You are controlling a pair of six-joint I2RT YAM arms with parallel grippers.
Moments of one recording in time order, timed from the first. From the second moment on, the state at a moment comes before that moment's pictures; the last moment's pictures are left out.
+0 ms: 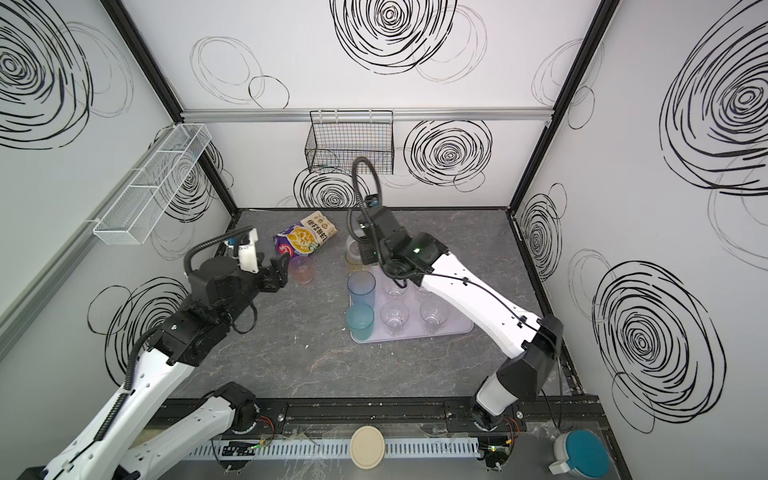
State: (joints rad) left arm -0.49 0.81 0.89 -0.42 -0.25 -0.25; right arm 0.72 1.51 1.61 -0.79 0.35 0.36
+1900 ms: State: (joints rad) left arm -0.58 1.03 0.59 -0.08 -0.27 -0.23; right arm 0.09 1.59 1.06 -0.64 0.17 0.42
